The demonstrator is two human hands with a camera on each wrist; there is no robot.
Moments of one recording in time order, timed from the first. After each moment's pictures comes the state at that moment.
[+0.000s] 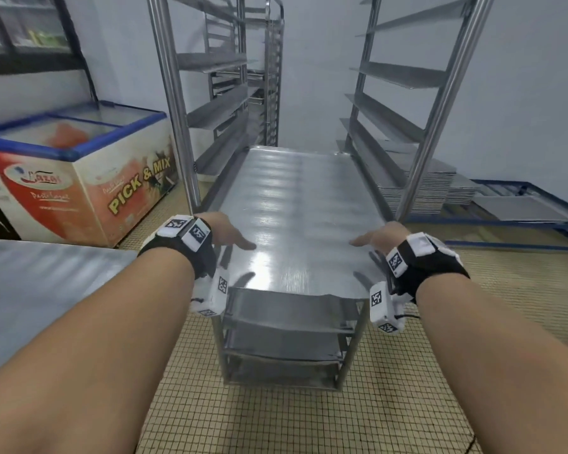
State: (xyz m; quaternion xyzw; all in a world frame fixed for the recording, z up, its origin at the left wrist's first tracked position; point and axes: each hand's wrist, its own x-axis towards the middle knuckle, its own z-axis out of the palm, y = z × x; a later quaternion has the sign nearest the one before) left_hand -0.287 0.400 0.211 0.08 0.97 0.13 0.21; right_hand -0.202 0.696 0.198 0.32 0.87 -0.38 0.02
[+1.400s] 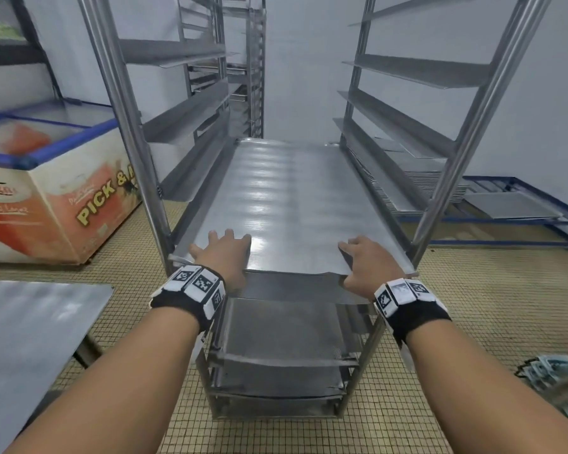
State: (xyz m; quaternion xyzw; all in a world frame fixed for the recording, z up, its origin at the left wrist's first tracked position) left_hand -0.389 0.459 0.138 0.18 0.98 -0.01 0.05; right_hand -0.298 0.709 0.136 0.11 0.99 -0.07 -0.02
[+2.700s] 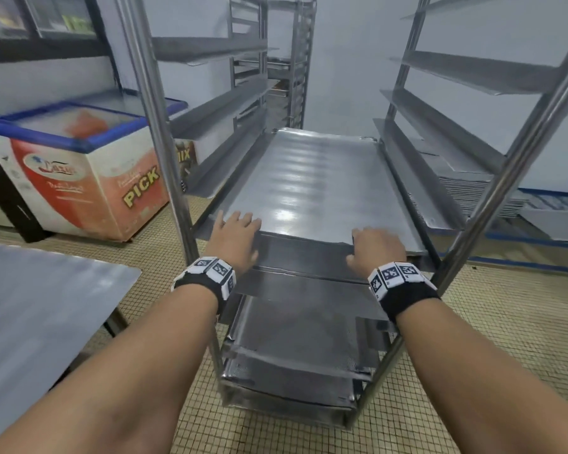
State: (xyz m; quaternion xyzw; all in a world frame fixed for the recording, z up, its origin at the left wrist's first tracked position) left_hand -0.438 0.451 0.112 0.20 0.97 0.00 -0.11; right_hand -0.369 0.714 0.143 0.09 0.99 0.07 -0.06
